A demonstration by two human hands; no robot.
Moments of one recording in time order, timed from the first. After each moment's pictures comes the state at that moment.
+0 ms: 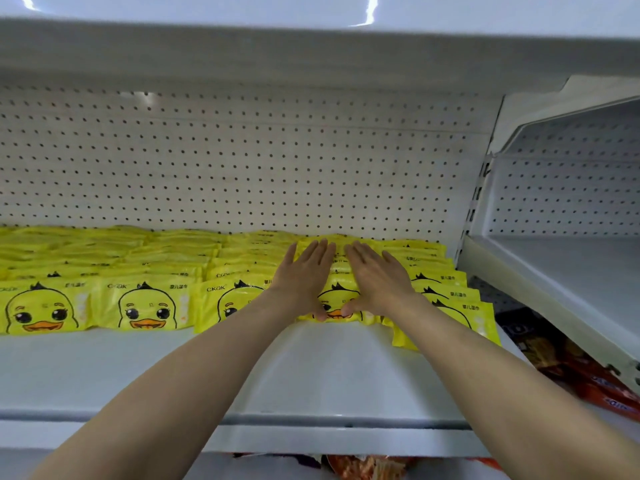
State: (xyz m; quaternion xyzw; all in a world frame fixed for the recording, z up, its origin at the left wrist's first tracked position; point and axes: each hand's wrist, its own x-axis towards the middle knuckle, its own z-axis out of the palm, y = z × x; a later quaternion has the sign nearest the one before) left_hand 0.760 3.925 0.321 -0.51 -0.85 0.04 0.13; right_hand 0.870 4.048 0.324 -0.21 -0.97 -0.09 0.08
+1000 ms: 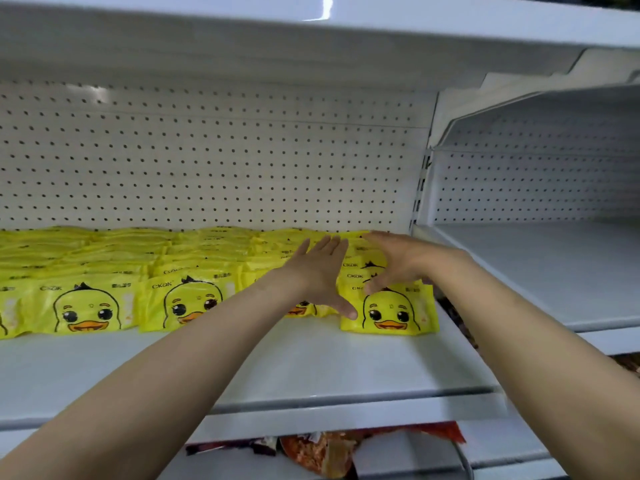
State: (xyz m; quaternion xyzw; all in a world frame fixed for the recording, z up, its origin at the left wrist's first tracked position) left_hand 0.840 3.972 0.350 -0.60 -0.80 0.00 0.03; right_hand 0.969 4.109 0.386 -0.26 -0.97 0.01 -0.02
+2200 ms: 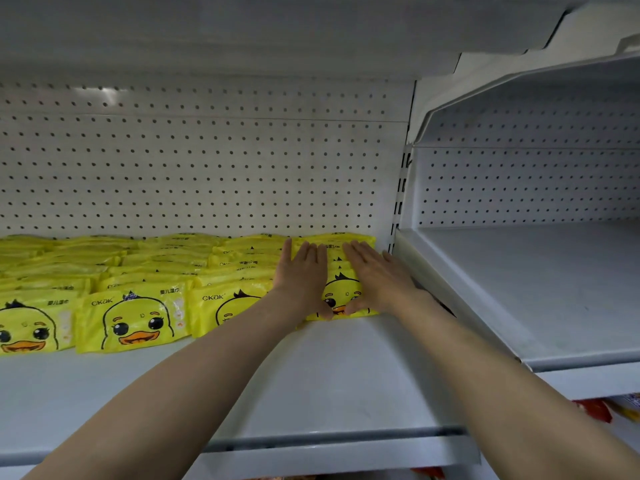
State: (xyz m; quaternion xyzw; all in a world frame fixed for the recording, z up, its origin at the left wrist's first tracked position) left_hand 0.850 4.055 0.317 -0.48 -0.86 0.10 0.16; right_hand 0.962 4.179 0.315 -0.22 -0.97 -0.05 0.07
